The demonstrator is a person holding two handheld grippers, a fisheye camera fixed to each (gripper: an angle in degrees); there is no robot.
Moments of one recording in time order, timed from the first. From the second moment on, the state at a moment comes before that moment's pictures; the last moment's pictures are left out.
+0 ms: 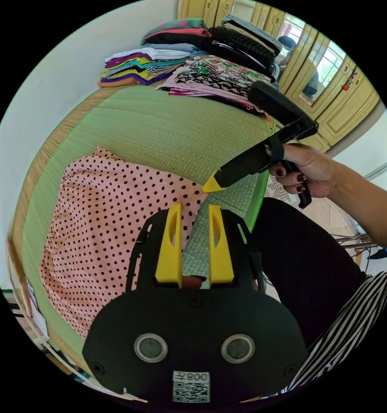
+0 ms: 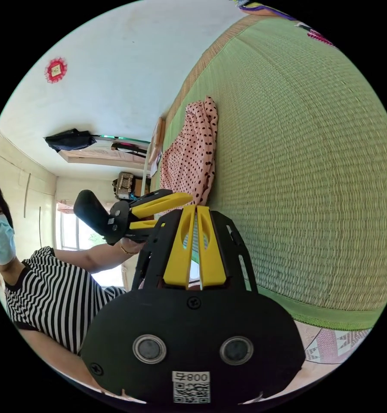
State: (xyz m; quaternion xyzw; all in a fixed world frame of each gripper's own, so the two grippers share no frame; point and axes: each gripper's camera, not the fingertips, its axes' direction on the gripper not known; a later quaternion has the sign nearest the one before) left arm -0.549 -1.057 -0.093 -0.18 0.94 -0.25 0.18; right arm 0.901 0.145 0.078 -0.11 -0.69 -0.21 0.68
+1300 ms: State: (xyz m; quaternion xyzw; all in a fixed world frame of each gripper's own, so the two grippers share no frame) left arm -0.612 -1.104 -0.170 -0.20 0.93 -0.29 0.09; right arm 0.708 0.026 0.051 -0.07 -0.58 -0.21 0.79
